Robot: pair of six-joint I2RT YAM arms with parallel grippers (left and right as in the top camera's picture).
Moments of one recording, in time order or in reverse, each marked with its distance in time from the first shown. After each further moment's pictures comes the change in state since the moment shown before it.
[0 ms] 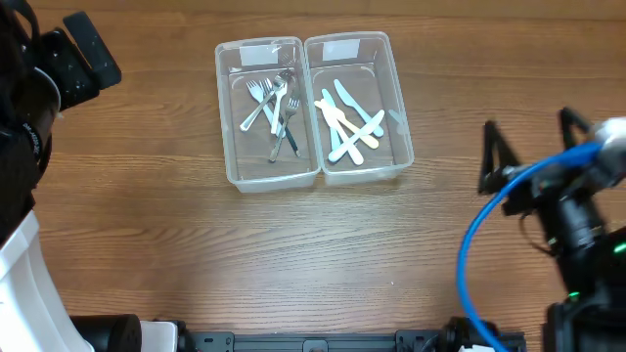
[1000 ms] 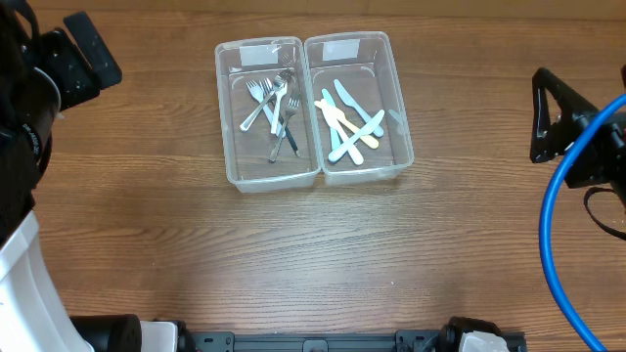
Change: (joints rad) left arm 0.000 0.000 0.000 0.001 0.004 0.000; right arm -0.001 0.496 1.013 -0.648 0.031 -0.001
